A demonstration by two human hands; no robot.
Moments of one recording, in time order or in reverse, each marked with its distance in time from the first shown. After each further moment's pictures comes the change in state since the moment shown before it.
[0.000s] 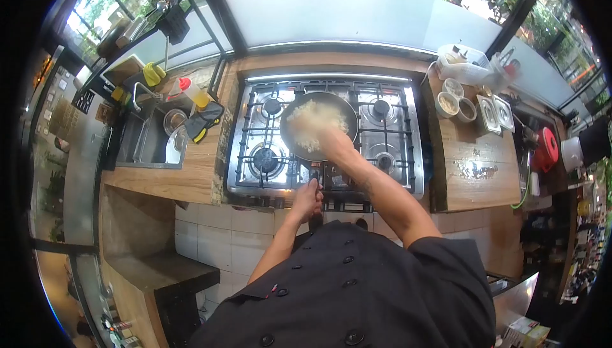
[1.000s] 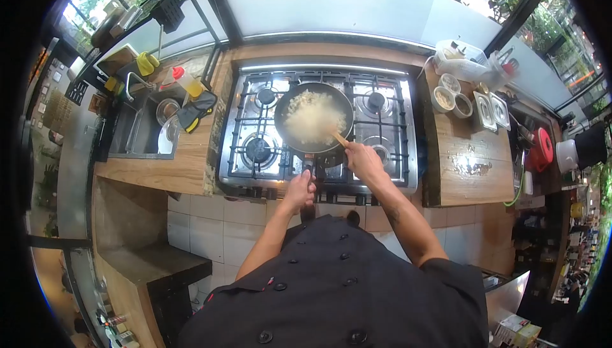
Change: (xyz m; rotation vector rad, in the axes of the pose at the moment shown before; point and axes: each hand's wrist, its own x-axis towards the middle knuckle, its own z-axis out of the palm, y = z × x) left_hand 0.003 0.002 -0.004 -0.080 -0.041 -0.038; right_hand -0.109 0.010 -0.054 0.061 0.042 0.242
